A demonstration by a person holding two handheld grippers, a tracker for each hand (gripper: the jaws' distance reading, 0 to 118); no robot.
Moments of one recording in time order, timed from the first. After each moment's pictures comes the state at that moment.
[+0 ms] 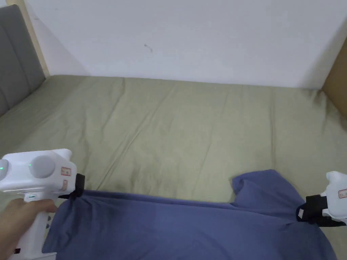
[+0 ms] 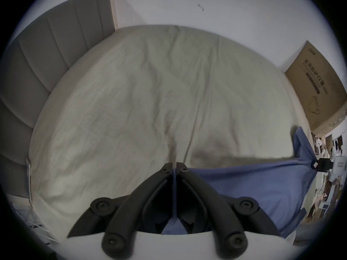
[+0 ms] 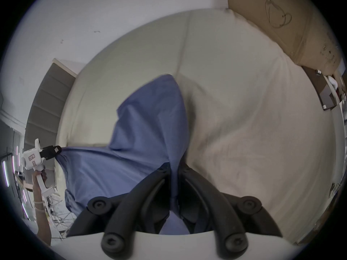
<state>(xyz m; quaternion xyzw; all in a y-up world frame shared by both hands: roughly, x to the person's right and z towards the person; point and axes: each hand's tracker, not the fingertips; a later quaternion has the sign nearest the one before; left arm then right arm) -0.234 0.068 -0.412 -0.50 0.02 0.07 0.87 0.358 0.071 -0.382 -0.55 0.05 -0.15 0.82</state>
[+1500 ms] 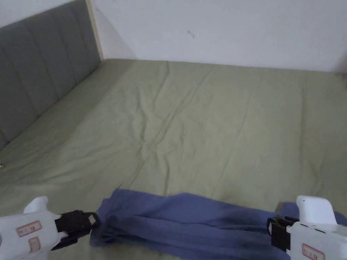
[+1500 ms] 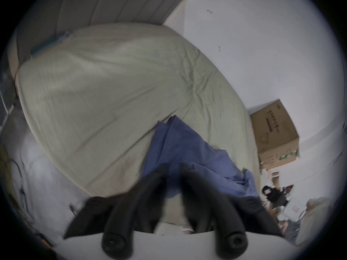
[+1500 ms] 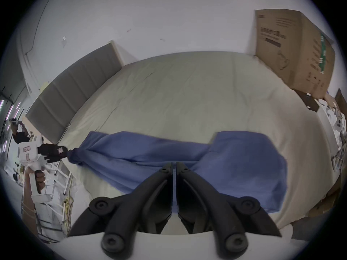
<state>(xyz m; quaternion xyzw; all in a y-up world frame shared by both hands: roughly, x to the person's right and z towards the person) -0.332 0.041 -0.087 -0.41 0.00 0.38 0.83 0.154 0.086 -0.119 -0.42 0.14 -0.06 0.89</state>
